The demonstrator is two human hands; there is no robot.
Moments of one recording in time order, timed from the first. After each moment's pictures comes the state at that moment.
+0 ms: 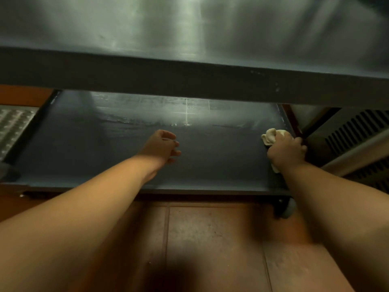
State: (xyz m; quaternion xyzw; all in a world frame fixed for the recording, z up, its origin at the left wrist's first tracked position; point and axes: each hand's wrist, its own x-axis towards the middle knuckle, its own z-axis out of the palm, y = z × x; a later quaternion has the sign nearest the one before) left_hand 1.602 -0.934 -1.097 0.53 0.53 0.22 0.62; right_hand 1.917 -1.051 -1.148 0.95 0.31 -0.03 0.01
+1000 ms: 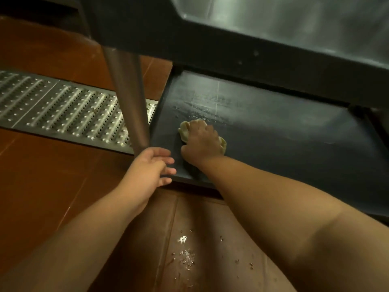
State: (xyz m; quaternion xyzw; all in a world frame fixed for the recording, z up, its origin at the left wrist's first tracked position) left_hand 1.258 -0.874 -1.094 0.40 0.57 0.31 0.65; right_hand 1.421 -0.817 -1.154 0.78 0.62 -0.09 -0.05
